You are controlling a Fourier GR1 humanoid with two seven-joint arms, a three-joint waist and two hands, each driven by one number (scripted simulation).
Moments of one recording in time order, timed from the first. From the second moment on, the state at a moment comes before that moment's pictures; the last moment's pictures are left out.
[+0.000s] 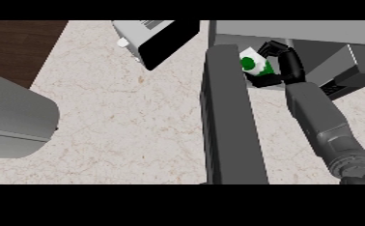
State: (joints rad) left arm 0.75 0.07 0.29 -2.32 0.52 -0.54 -0.16; right arm -0.93 -0.27 -0.33 -0.16 0.26 -0.05 -0.81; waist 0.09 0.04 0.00
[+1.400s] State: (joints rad) left arm 0.61 0.15 0.29 -2.30 0.58 -0.53 -0.12; right arm -1.05 -0.40 -0.35 -0.11 0.29 -0.32 -0.69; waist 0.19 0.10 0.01
